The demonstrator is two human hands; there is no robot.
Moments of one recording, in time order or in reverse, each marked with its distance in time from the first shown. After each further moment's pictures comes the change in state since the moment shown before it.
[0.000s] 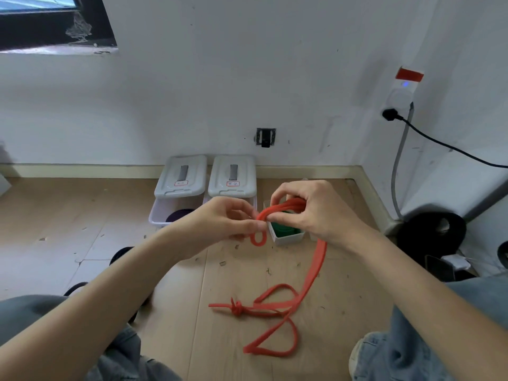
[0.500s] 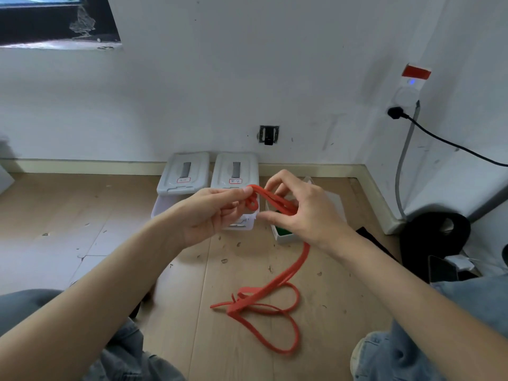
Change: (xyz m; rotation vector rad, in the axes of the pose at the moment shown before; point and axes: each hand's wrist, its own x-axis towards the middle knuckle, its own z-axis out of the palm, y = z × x) left_hand 0.008 -0.001 -0.016 -0.681 0.054 -0.118; right_hand 0.001 -0.003 0.022 0.144 0.078 0.005
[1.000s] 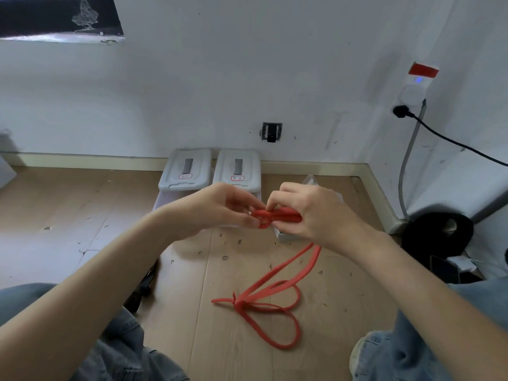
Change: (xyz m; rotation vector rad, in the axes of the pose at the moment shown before) left_hand -0.010 0.008 0.003 0.875 -0.107 0.151; right_hand -0.001 -0.005 -0.013 -0.446 -0.181 -0.215
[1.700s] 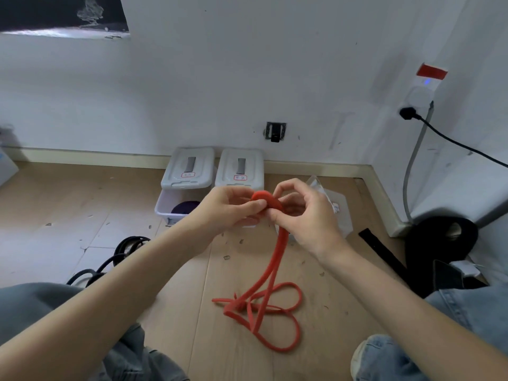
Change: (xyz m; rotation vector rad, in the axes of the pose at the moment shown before) left_hand 0.006 -0.011 0.021 -0.371 0.303 -0.004; right_hand 0.003 -0.015 0.033 0.725 0.303 0.457
